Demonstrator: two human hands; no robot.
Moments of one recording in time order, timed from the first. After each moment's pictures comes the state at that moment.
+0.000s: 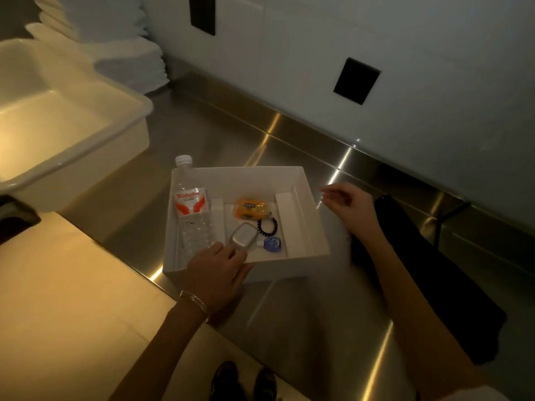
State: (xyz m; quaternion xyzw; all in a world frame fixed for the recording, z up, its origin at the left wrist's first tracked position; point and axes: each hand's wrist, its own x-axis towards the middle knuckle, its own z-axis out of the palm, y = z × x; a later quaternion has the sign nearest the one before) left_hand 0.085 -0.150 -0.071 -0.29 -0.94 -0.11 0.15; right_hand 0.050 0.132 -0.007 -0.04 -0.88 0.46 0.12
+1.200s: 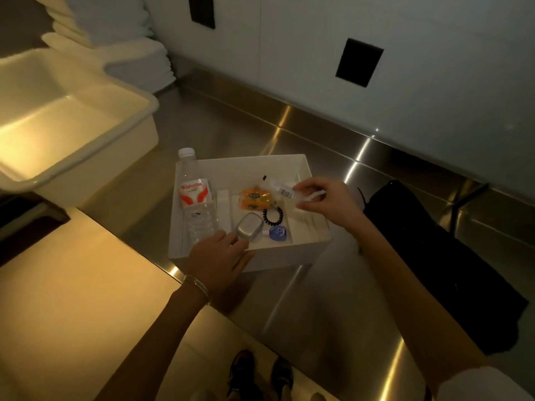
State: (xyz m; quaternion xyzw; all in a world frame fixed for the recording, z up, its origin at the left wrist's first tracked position) left_hand 0.087 -0.153 -0.069 -0.30 -0.94 -0.10 0.16; right_hand 0.047 0.099 -0.004 0.01 -0.90 0.44 -0.01
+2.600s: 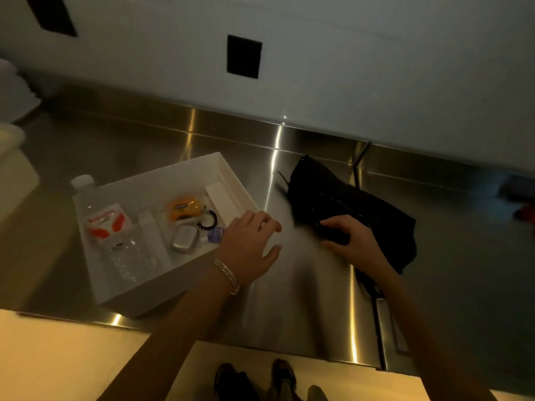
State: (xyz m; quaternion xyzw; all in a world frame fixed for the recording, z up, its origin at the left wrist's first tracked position) left_hand 0.098 -0.032 -0.031 -0.52 -0.81 -0.24 0.07; right_hand 0.230 0.175 -0.025 -0.20 -0.91 0.35 0.10
